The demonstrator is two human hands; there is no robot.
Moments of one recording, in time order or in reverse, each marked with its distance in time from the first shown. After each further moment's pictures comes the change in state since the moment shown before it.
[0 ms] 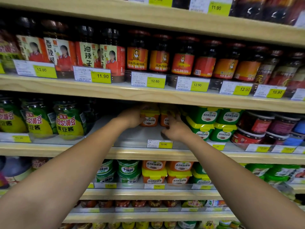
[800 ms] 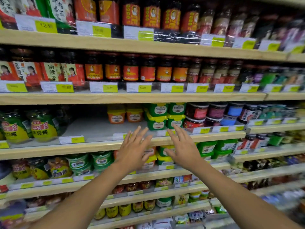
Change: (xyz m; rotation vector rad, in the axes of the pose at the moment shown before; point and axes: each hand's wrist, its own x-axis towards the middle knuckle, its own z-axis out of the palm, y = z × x) left_hand -0.147 0.152 0.092 0.300 0.182 0.351; right_hand -0.208 0.131 -0.033 -0.230 0.254 -0.138
